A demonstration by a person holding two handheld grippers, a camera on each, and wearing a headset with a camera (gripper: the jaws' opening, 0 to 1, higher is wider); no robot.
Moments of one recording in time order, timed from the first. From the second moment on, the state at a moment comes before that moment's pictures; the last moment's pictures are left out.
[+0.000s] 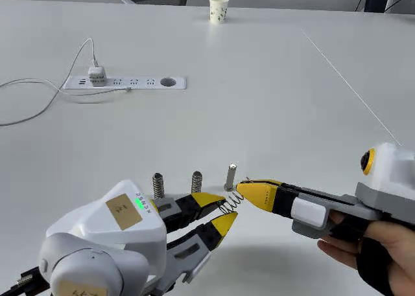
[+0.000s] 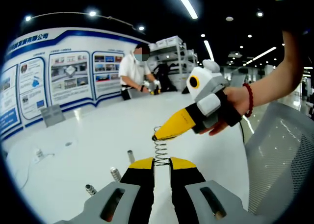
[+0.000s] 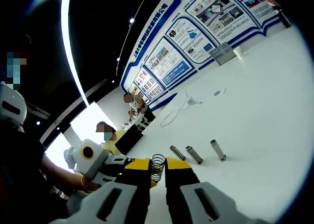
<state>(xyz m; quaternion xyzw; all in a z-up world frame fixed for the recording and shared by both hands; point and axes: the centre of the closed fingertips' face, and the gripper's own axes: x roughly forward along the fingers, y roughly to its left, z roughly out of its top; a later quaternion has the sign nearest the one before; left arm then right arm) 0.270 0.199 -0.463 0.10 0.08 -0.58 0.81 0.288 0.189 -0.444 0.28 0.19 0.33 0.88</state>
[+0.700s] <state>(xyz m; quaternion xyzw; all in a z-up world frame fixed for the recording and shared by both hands) 0.279 0.220 -0.482 0.10 0.15 -0.53 0.83 0.311 0.156 -0.437 0.19 0.16 0.27 0.93</state>
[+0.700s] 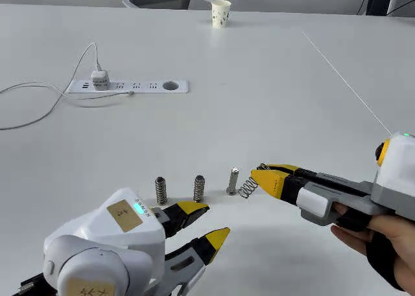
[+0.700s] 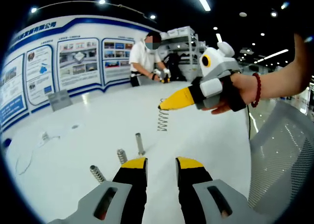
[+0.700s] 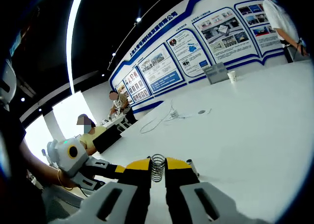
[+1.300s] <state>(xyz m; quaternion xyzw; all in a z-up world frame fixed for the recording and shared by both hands) 0.300 0.254 -0.484 0.07 0.17 -0.47 0.86 0.328 0.148 -0.436 0.10 0.15 0.24 0.95</state>
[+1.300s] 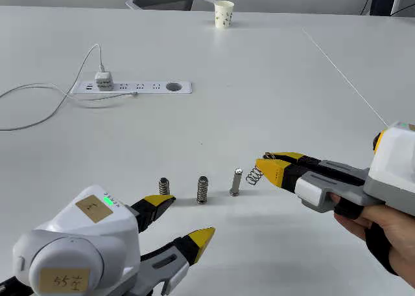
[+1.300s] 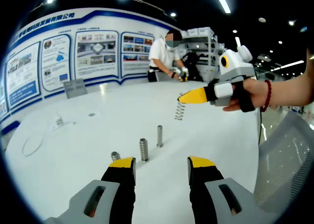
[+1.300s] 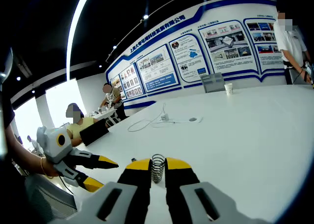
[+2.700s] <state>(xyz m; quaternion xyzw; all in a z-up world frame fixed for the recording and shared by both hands) 0.308 0.273 -0.487 0.05 0.19 -0.45 0.87 0.372 0.156 -0.471 -0.03 0.18 0.23 0.96</state>
